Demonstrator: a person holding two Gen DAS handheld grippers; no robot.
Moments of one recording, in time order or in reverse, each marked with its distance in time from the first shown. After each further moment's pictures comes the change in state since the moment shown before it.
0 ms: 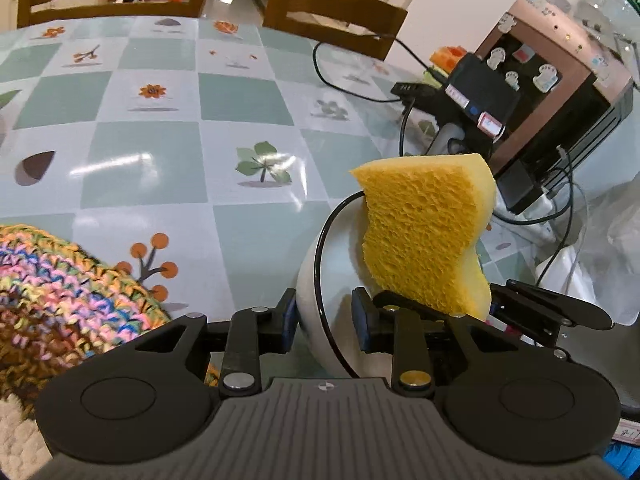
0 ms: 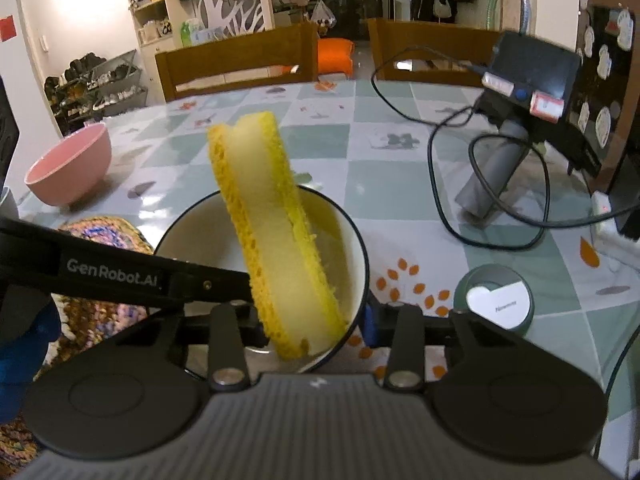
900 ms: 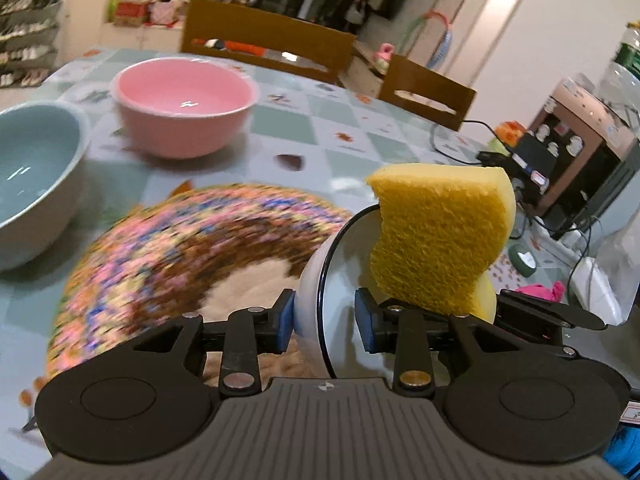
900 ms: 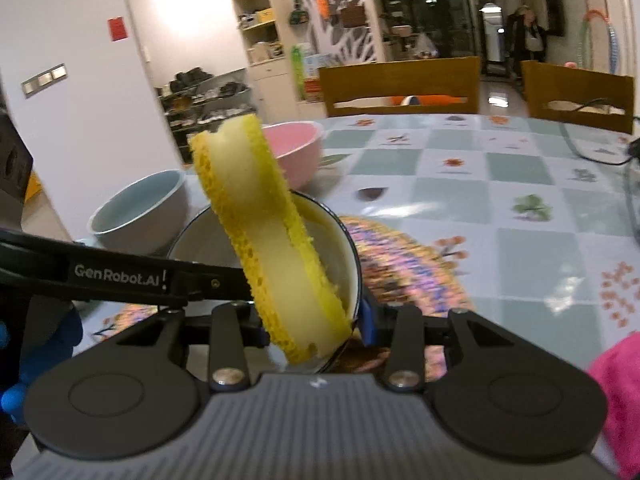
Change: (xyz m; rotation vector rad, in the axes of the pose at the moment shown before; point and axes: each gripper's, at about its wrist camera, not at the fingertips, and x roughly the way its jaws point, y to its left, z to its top) left arm -0.189 0.132 -0.107 -0.088 -0.210 0.179; right arm -0.036 0.188 -0.037 -0.074 -0.087 0.316
